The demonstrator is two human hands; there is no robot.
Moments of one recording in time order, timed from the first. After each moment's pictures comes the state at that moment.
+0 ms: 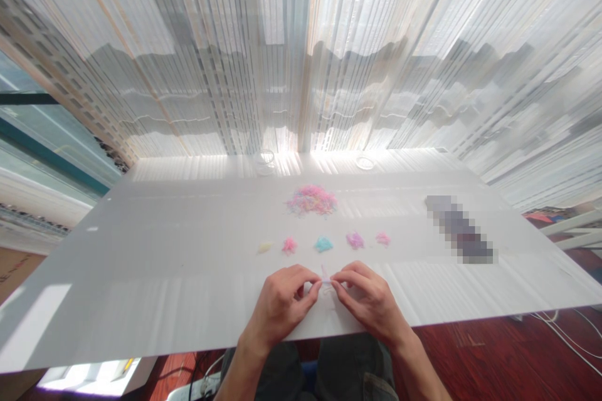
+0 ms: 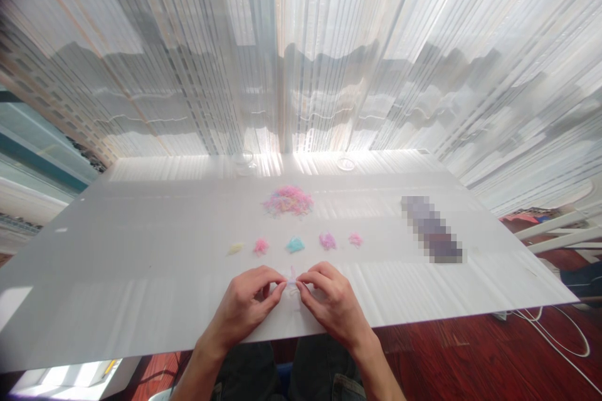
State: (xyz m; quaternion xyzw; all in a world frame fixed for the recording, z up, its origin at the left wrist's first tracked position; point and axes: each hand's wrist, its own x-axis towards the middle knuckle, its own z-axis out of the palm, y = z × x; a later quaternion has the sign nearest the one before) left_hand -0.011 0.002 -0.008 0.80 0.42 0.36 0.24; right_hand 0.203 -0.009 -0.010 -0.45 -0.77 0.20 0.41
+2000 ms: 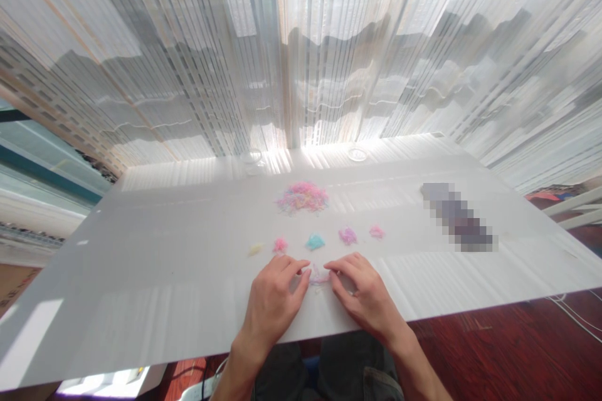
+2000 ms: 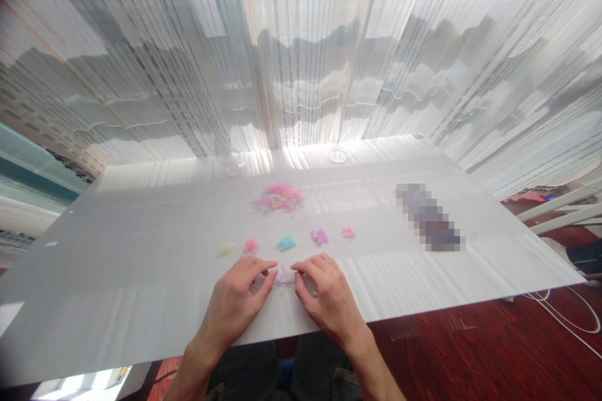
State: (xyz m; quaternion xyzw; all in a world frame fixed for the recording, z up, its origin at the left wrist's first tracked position) left_hand -0.002 0.009 0.001 0.80 0.50 0.30 0.12; right_hand 0.204 -0.006 -0.012 -0.49 -0.76 0.17 0.39
